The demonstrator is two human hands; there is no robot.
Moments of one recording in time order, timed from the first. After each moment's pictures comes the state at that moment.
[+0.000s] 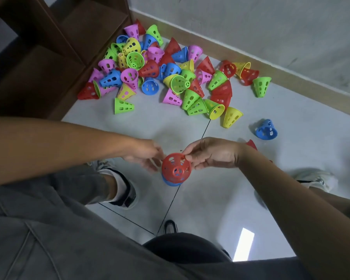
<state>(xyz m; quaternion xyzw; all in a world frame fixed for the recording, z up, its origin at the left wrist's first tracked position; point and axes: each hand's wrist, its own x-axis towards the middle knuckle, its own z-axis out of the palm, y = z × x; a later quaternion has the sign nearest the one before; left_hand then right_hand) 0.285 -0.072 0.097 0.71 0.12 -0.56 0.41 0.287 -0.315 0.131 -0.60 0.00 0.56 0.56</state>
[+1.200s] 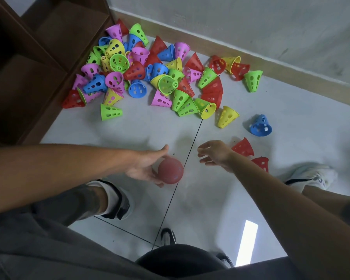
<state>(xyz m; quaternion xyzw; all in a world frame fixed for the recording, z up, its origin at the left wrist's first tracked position) 0.287 -0.104 0.076 0.57 0.26 -0.61 0.48 0.294 -0.350 0.061 -0.74 0.22 0.39 0.50</state>
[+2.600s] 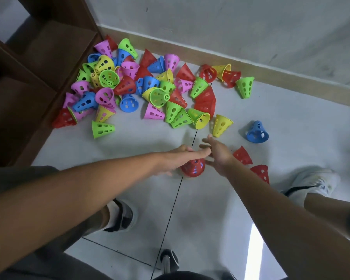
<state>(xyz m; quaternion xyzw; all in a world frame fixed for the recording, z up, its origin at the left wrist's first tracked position) 0.323 -0.194 0.128 0.72 0.06 -0.54 0.42 0.323 -0.359 0.028 -0.62 0.33 0.26 0.66</state>
